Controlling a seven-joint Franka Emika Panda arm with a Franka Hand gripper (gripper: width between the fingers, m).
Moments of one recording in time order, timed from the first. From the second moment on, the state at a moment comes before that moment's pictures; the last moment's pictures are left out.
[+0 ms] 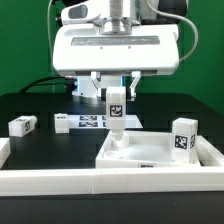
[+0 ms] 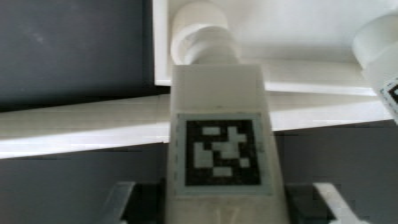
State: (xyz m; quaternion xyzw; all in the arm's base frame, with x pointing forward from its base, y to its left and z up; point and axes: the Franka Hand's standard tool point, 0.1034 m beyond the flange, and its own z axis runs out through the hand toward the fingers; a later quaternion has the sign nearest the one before) arm 0.589 -0.013 0.117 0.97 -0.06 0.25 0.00
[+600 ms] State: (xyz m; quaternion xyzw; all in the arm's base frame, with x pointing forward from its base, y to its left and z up) arm 0.596 -0.013 0.100 0.97 -0.05 0.25 0.01
